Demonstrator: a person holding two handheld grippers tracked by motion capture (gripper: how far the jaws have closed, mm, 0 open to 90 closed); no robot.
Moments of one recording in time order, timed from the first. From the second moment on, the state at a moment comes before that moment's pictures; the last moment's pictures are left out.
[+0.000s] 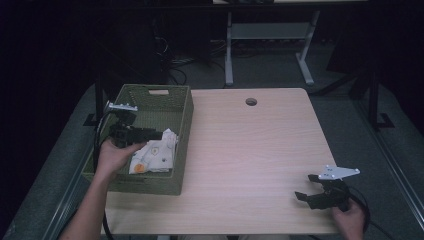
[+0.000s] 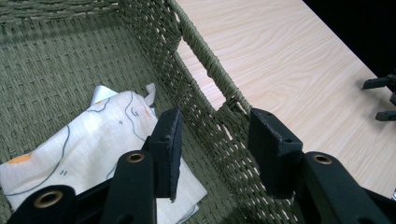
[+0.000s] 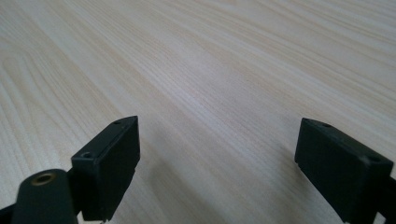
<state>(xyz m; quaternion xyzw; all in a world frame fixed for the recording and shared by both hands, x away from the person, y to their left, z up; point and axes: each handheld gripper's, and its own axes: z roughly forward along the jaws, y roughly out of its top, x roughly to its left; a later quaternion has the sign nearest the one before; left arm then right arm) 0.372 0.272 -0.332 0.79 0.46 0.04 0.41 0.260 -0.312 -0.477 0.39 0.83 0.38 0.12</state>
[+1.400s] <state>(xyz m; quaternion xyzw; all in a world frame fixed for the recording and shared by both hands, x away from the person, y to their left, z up) 0.338 0.185 -0.316 0.82 0.37 0.02 0.44 0.253 -0.316 -0.466 0.39 0.82 0.39 0.14</state>
